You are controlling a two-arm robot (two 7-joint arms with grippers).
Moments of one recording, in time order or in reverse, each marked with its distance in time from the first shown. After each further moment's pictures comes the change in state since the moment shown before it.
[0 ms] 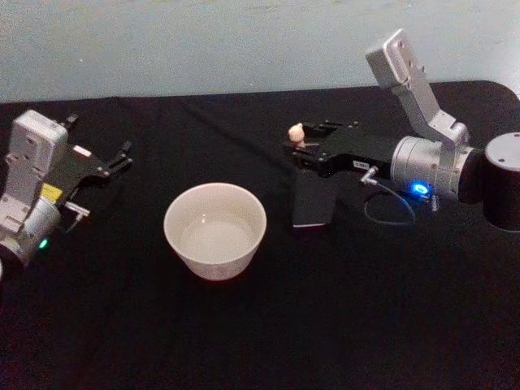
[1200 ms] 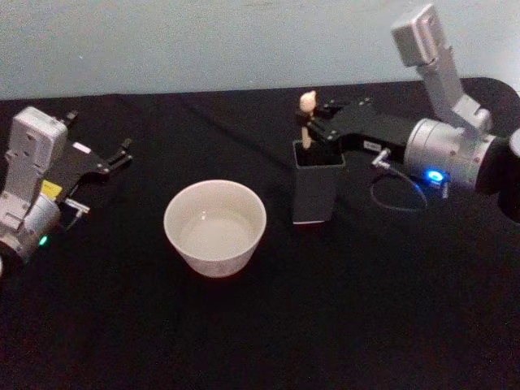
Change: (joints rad) left arm 0.000 0.000 0.000 0.000 0.000 0.000 0.000; right arm -0.046 0.024 0.058 -0.097 0.032 -0.032 -0.016
